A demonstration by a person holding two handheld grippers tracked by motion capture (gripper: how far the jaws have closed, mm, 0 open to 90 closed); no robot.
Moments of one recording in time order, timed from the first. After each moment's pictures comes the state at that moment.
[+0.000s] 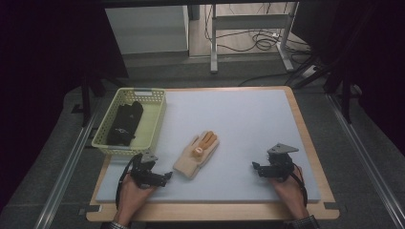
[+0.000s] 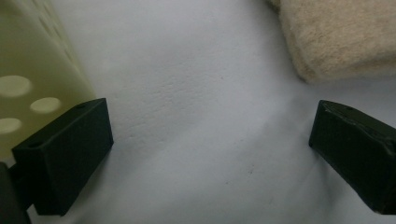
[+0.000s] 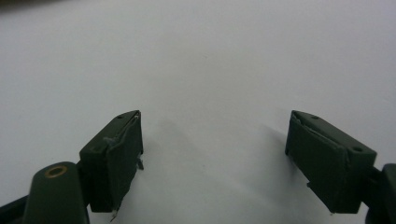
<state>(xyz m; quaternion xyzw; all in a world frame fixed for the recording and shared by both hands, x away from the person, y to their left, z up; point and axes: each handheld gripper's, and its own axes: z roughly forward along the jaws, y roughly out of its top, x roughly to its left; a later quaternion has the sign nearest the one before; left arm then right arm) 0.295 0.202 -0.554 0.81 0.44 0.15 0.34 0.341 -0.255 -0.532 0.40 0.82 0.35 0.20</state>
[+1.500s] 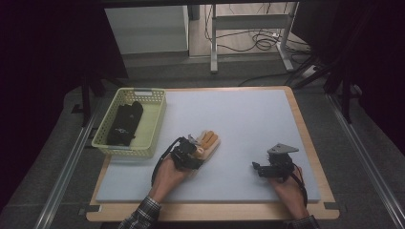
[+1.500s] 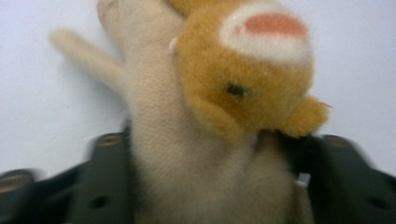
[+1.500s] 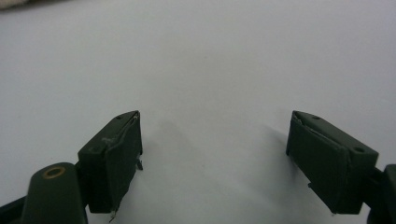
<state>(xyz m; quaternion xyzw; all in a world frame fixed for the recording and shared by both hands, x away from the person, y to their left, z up) 0.353 0.084 -0.521 0.87 0.40 0.09 0.27 0.341 -0.255 -0.532 0.40 0.82 0.35 0.20</state>
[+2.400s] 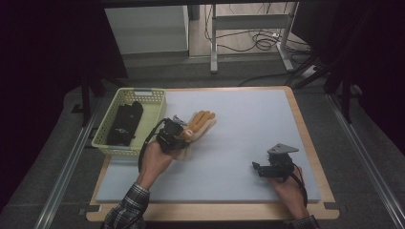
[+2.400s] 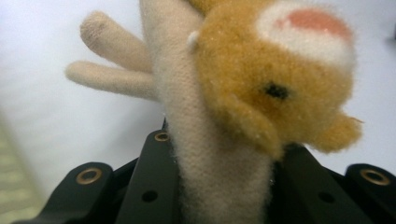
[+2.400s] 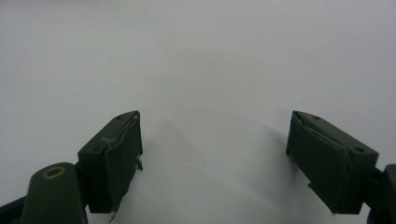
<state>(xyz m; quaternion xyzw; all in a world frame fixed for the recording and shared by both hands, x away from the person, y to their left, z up) 0.369 0.123 -0.453 0.85 0.42 0.11 0.30 0.341 -0.255 -0.532 0.40 0.82 0.35 0.20</state>
